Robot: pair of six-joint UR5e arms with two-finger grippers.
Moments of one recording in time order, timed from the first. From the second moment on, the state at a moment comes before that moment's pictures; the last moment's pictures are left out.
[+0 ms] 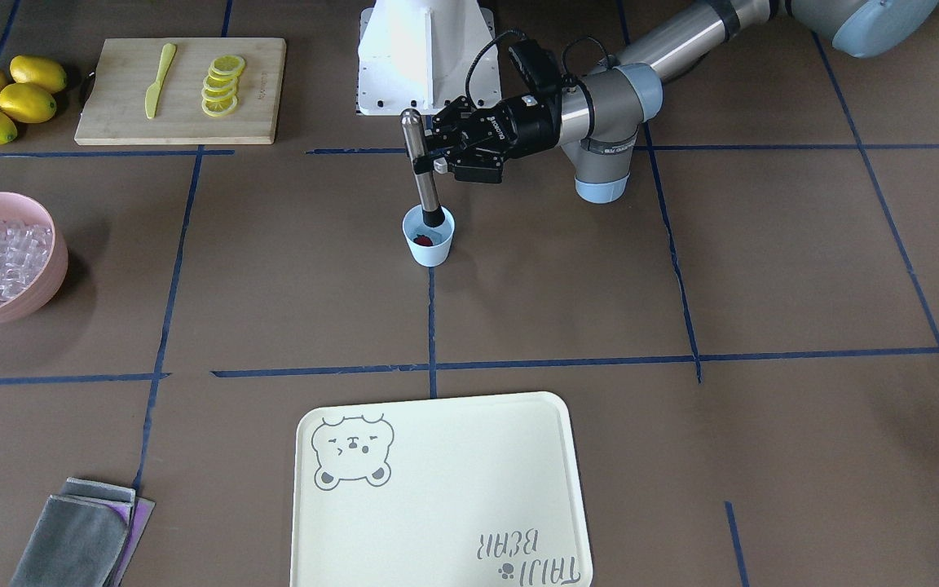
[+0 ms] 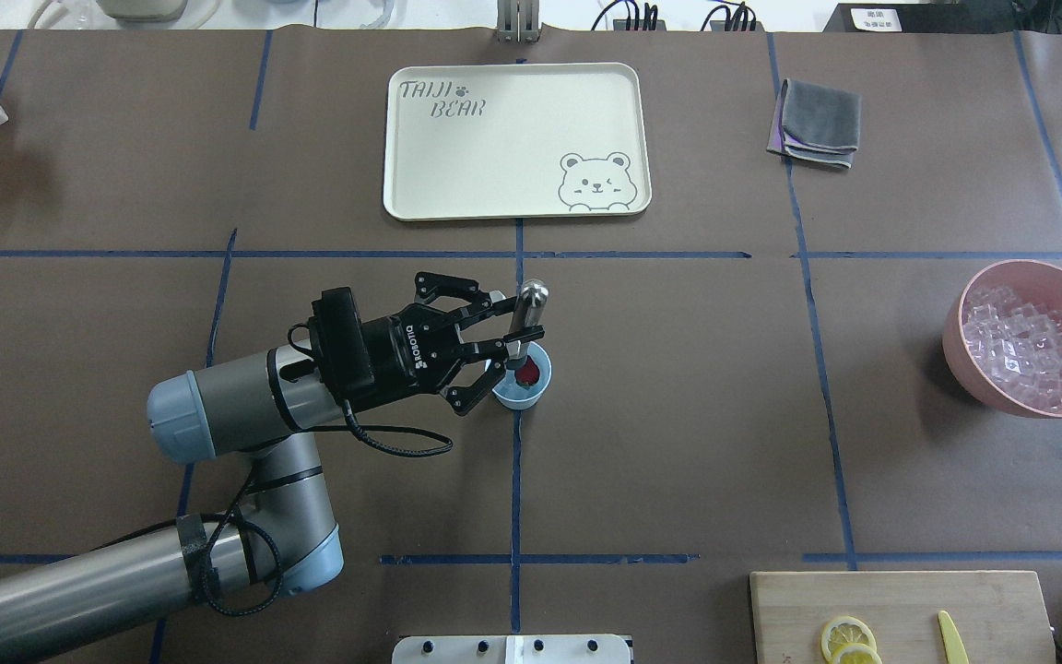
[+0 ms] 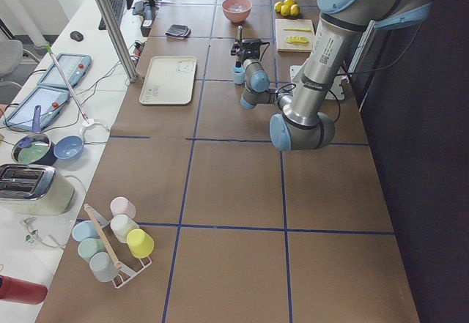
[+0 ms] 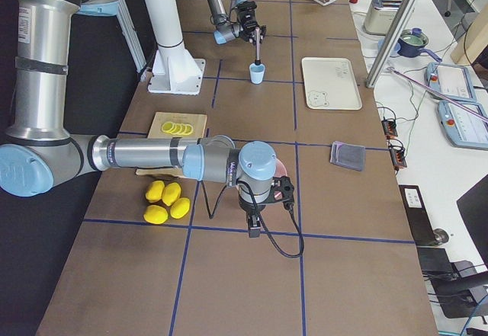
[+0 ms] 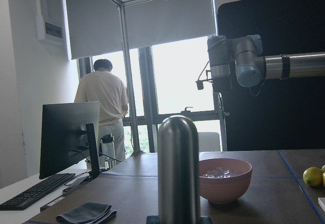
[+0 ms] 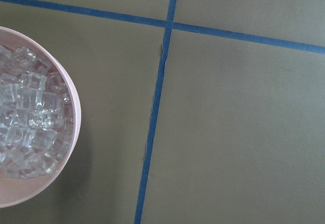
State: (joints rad) left arm -0.39 -2.16 -1.29 -3.56 -1.52 -0.16; right arm 1.60 -1.73 1.79 -1.69 2.31 -0.21
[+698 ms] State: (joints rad) left arm -0.34 -2.17 -1.23 -3.56 -1.46 -0.15; right arm 1.60 -1.73 1.79 -1.70 2.31 -0.21
